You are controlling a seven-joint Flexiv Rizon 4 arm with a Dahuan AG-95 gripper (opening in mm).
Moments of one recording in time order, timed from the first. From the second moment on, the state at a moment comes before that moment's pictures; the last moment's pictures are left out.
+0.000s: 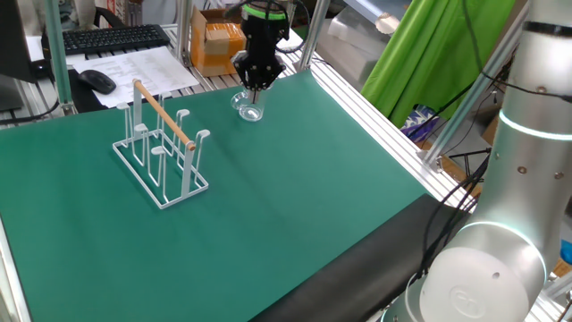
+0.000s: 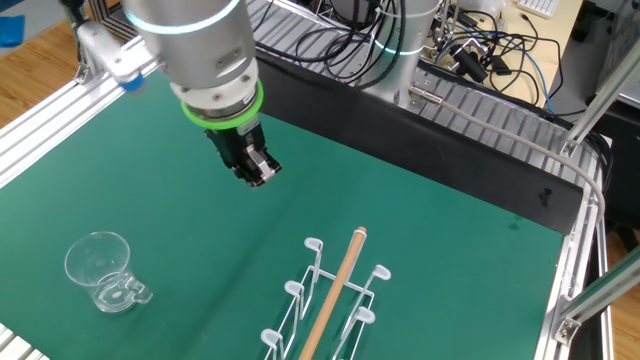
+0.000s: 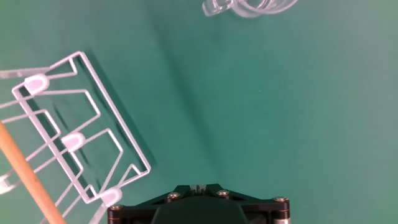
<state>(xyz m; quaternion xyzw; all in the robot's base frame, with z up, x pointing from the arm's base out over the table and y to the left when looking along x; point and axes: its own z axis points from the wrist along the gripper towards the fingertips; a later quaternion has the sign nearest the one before) 0.578 -0.008 0.223 -0.15 -0.99 -0.02 0.07</state>
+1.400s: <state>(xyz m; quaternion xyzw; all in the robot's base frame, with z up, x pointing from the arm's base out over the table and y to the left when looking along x) 0.580 -0.007 0.222 -0.15 -0.99 0.04 -0.04</state>
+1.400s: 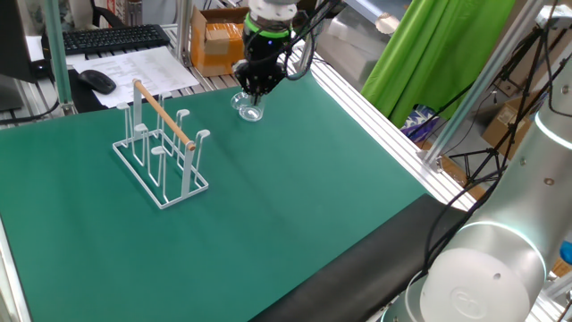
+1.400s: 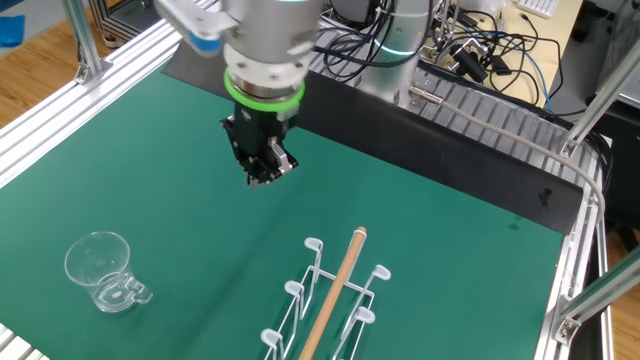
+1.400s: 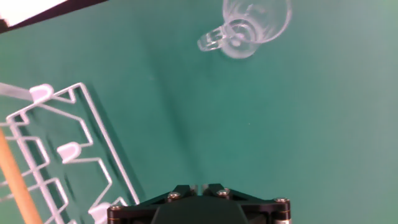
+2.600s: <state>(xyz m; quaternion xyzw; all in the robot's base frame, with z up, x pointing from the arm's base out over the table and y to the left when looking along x) 0.654 -0.037 0.221 -0.16 -0.99 0.03 -0.03</state>
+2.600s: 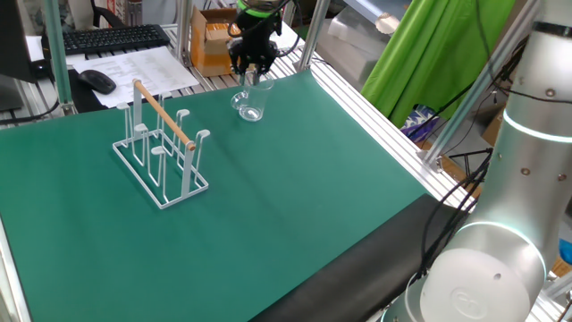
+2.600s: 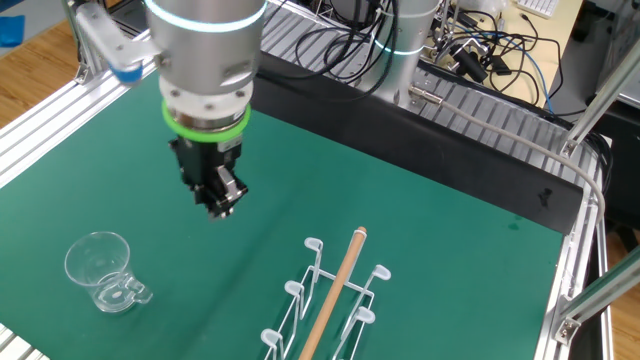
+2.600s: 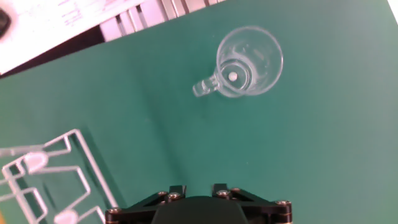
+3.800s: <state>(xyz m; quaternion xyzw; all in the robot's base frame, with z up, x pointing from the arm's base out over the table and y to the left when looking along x) 0.705 -0.086 0.212 -0.11 -0.99 0.03 -0.02</state>
